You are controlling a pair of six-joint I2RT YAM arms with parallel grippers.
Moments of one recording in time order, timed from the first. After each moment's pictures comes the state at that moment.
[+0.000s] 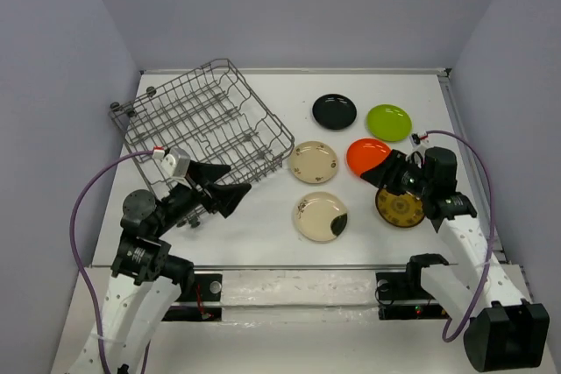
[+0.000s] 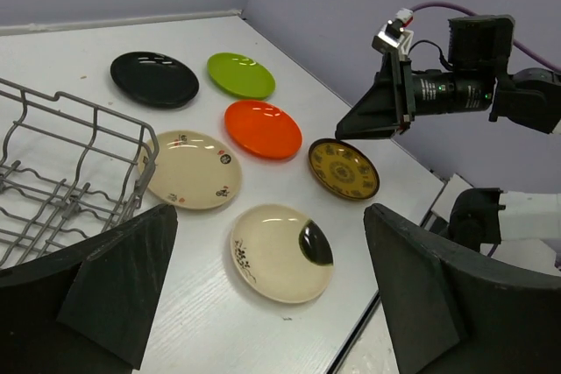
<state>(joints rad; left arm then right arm) -0.32 0.36 0.54 -0.08 0.53 -0.46 0.06 0.81 0.56 -0.28 -0.53 0.59</state>
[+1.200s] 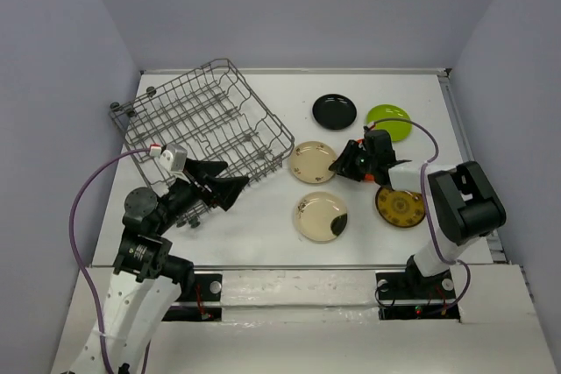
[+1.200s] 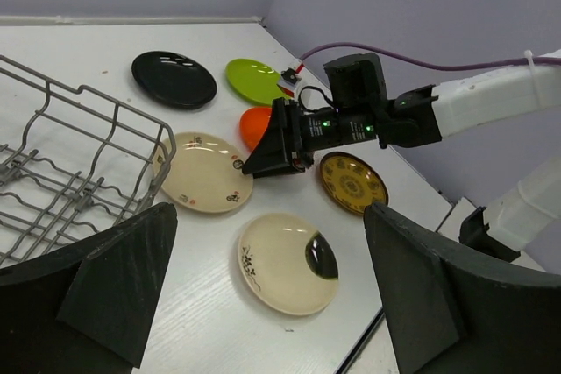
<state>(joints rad) -0.31 0.38 0.53 -0.06 0.47 -0.49 0.31 1.61 0.70 0.18 -0.28 0.71</state>
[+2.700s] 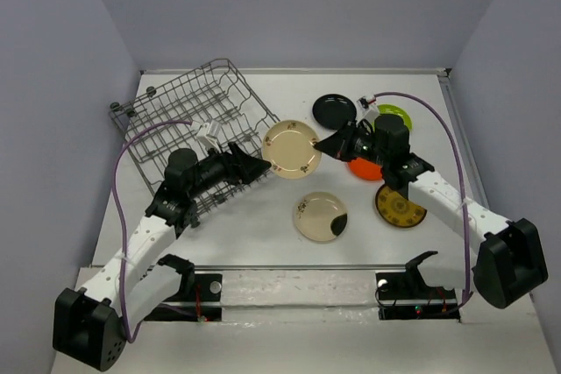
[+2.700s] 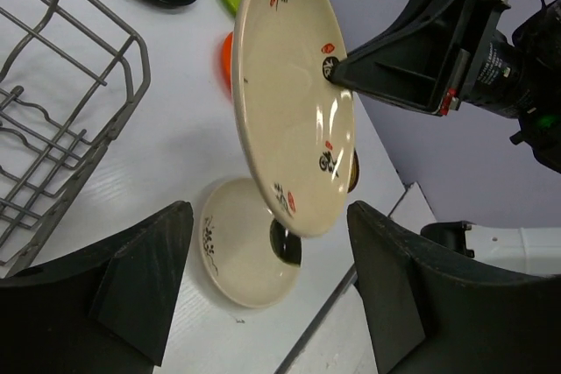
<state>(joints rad) -0.38 0.85 0.53 0.18 0.49 -0.71 0.45 1.23 0.83 0.12 -0.40 0.73</state>
